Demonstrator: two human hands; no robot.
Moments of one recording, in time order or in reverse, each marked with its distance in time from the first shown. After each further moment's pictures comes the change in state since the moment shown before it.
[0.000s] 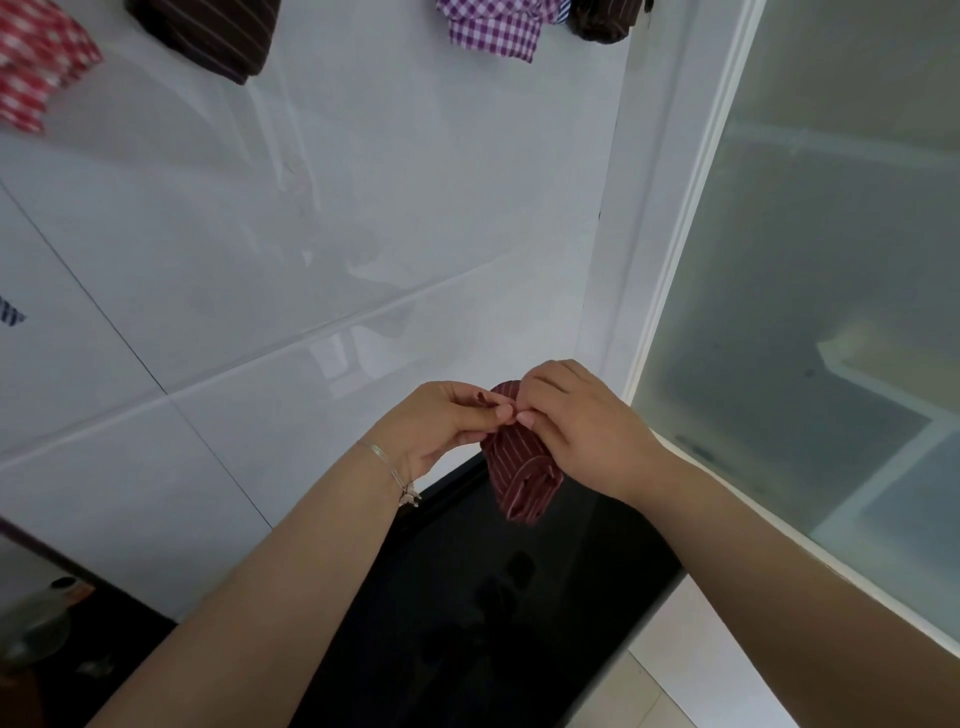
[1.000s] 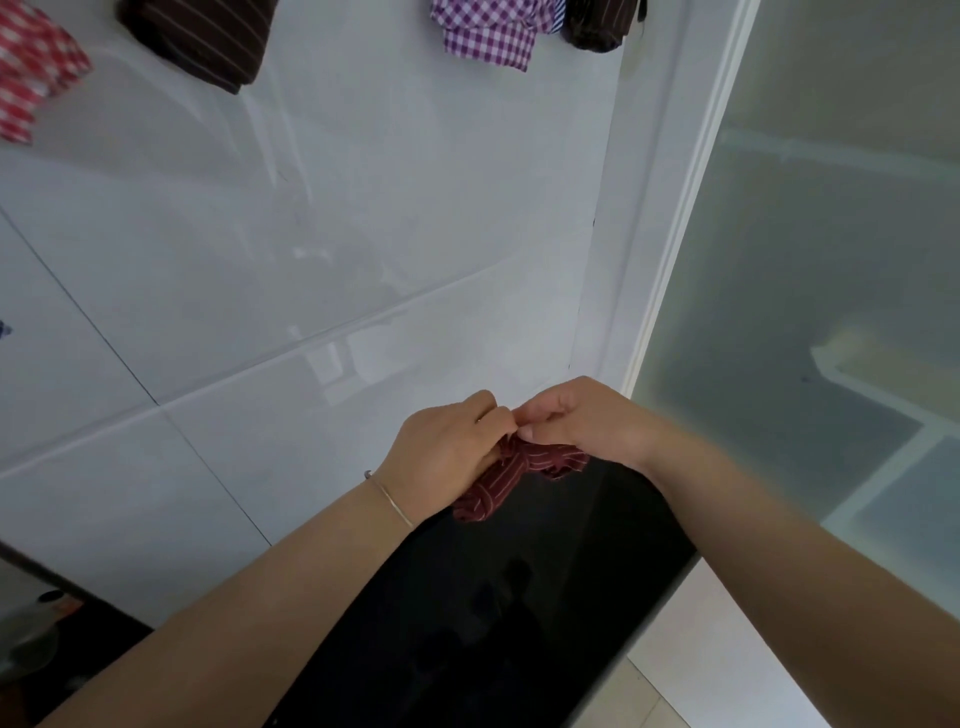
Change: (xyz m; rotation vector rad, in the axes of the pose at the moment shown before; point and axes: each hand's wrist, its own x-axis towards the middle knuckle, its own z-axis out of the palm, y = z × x) left_hand -0.002 -0.026 0.001 1.429 0.305 1.011; right_hand 0.015 0.010 -0.019 0.763 -0.373 0.558
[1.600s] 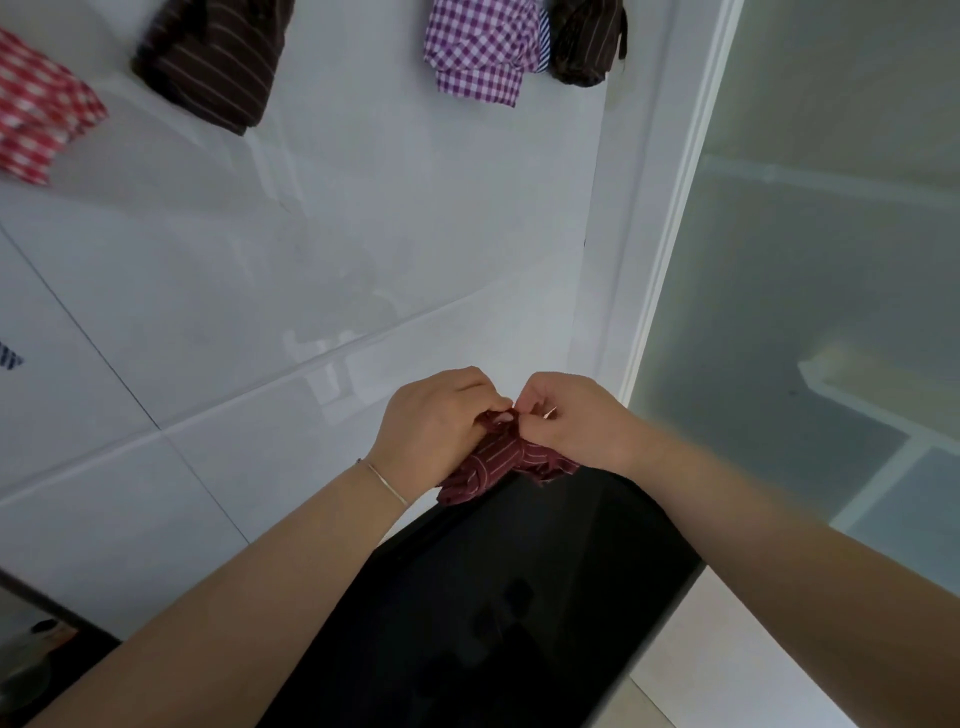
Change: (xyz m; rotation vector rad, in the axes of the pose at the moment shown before) left_hand 0.029 -0.012 -0.020 -0.115 0.116 -0.108; right_hand 0.002 -0.021 0.002 -0.329 0.225 -0.124
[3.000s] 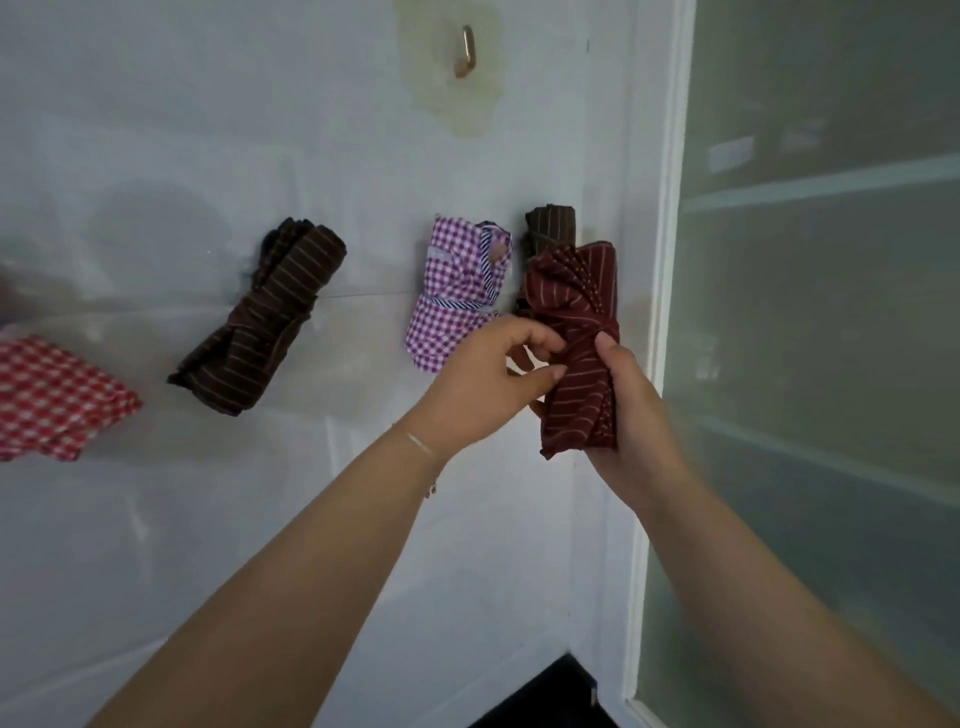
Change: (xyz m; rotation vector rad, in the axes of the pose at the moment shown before) left_hand 0.236 0.056 -0.082 -0.488 0.172 -0.133; right_hand 0.063 -0.053 -0.179 1.191 0.276 -0.347
